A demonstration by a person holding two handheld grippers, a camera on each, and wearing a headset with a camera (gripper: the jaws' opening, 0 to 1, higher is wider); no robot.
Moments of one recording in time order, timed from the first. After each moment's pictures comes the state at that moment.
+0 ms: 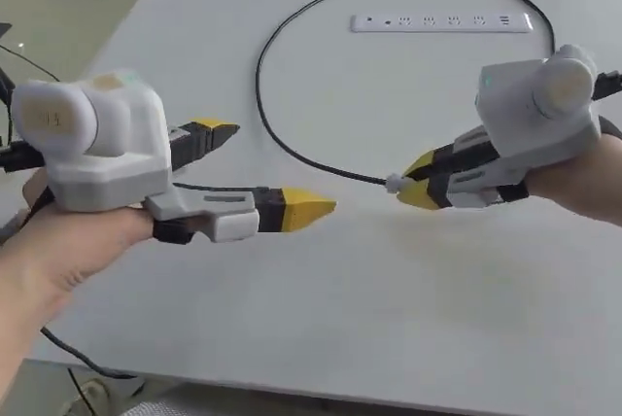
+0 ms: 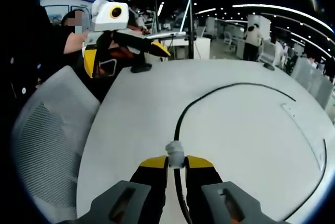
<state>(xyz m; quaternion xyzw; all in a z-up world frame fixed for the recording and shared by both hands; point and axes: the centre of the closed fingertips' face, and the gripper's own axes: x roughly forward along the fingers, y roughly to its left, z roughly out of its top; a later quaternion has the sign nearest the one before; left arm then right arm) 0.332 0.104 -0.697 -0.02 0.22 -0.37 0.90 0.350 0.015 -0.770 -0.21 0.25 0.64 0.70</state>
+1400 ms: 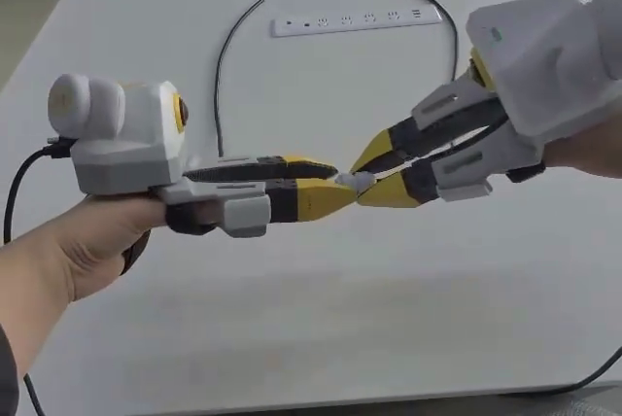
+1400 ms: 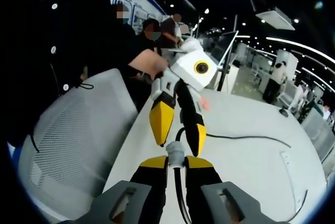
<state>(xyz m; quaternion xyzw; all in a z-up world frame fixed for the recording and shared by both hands) 0.309 -0.006 -0.686 -0.18 0.24 -0.58 0.75 0.284 0.004 -0.688 -0.25 0.13 0.72 0.63</state>
